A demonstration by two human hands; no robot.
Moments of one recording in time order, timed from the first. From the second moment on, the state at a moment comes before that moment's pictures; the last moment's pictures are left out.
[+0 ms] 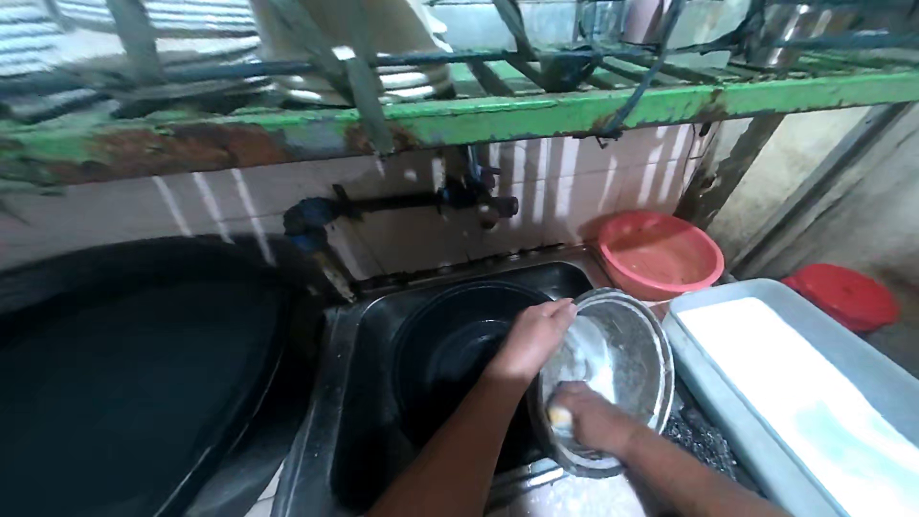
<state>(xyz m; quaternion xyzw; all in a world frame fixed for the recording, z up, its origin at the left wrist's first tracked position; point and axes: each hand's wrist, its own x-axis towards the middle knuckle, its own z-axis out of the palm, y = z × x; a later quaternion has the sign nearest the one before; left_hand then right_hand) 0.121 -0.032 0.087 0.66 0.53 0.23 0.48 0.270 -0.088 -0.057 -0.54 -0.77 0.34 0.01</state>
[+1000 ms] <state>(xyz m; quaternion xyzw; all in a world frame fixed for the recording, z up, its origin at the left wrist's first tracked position) 0.138 -0.029 0.099 0.72 0.56 0.14 0.39 0.341 -0.125 0.002 -0.62 -0.76 0.17 0.00</state>
